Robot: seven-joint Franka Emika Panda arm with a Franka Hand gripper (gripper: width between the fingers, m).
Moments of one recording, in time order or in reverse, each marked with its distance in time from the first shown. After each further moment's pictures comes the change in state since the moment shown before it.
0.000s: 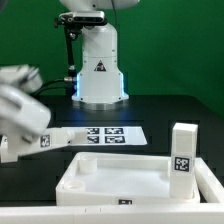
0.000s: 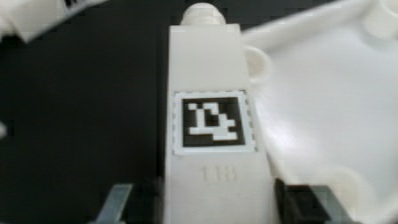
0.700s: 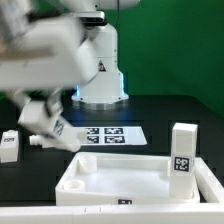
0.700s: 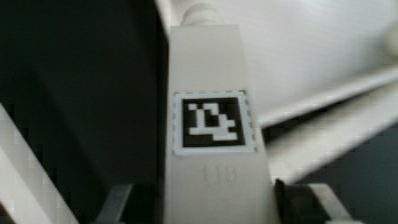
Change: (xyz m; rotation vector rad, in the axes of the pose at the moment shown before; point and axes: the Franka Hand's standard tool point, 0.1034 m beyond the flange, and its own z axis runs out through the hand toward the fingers) arm -0.028 -0.065 -0.029 -0.097 0.594 -0.189
